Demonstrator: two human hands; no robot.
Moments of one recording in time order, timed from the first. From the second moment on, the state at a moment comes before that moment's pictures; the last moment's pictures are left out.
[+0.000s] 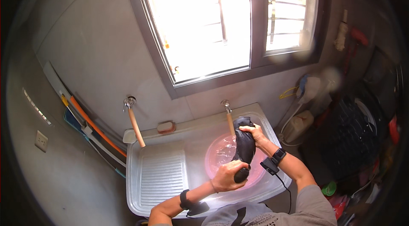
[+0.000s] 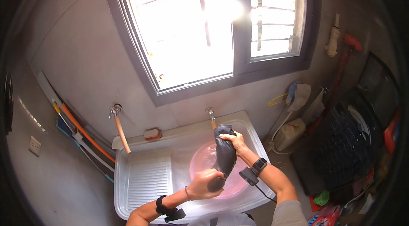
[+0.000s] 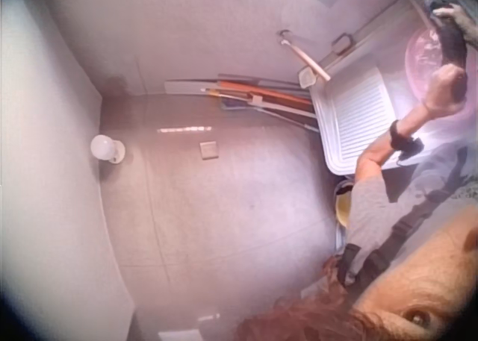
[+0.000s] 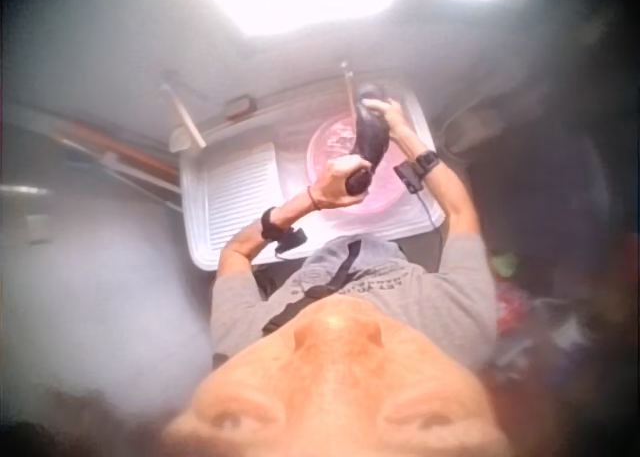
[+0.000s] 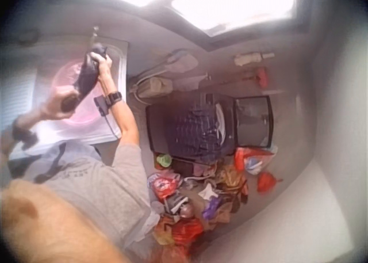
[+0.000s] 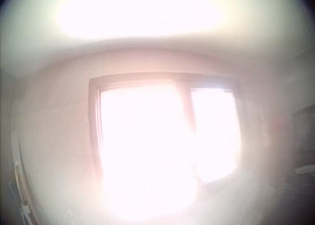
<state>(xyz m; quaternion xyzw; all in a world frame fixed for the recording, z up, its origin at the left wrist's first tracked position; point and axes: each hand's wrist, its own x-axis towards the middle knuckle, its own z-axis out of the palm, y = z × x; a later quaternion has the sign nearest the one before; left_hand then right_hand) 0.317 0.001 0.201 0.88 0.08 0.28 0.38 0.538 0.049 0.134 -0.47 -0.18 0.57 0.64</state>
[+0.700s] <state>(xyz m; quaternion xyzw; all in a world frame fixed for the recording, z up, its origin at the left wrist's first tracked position) 0.368 -0.034 0.095 0.97 0.05 0.05 0.23 0.461 0.028 0.187 -0.55 -0.62 0.30 0.47</state>
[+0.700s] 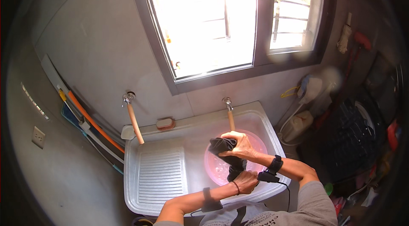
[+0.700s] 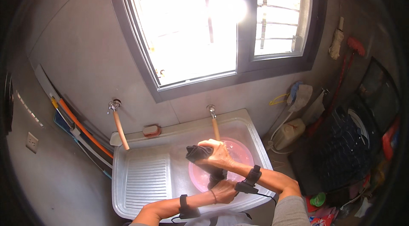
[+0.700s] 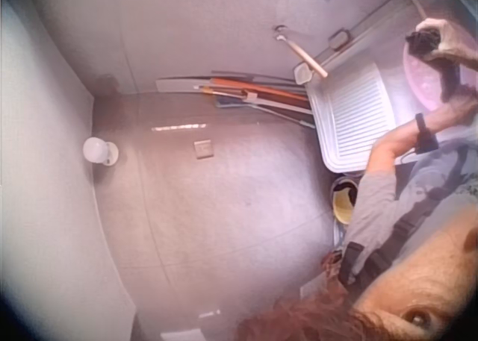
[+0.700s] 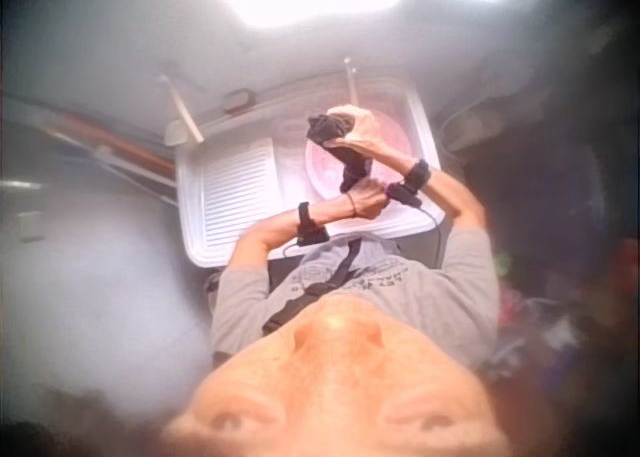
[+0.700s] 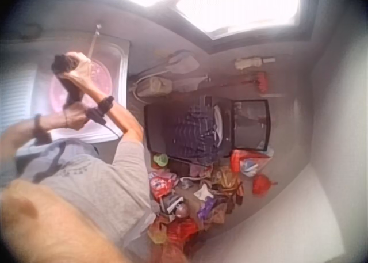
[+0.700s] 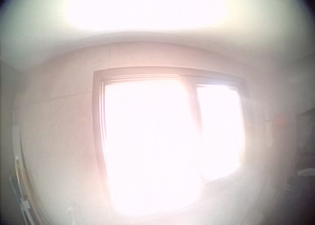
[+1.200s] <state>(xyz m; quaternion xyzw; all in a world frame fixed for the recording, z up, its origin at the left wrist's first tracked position) 0.391 -0.031 0.027 0.98 0.06 0.07 0.20 0.450 0.001 0.161 -0.54 -0.69 0.17 0.45</state>
